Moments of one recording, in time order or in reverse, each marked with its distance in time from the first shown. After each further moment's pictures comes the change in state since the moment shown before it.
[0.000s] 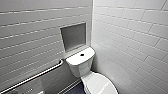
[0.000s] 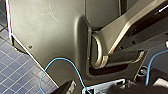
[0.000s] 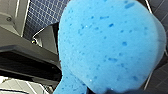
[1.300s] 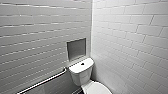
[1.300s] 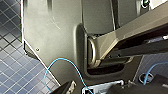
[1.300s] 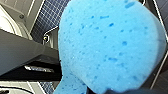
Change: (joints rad) left arm 0.014 0.063 -0.108 -0.014 0.002 0.000; right arm -0.022 0.150 -0.188 -0.042 -0.009 0.000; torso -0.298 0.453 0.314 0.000
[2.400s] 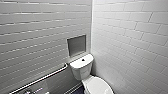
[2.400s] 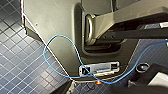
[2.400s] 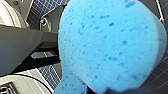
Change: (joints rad) left arm -0.002 0.000 0.000 0.000 -0.016 0.000; right arm 0.013 0.020 -0.002 0.000 -0.054 0.000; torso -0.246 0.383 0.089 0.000
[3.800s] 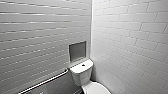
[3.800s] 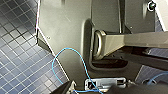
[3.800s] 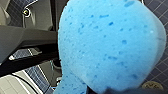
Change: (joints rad) left arm -0.011 0.008 -0.058 -0.106 0.003 0.000; right arm 0.000 0.029 0.000 0.044 -0.233 -0.018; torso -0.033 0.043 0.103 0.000
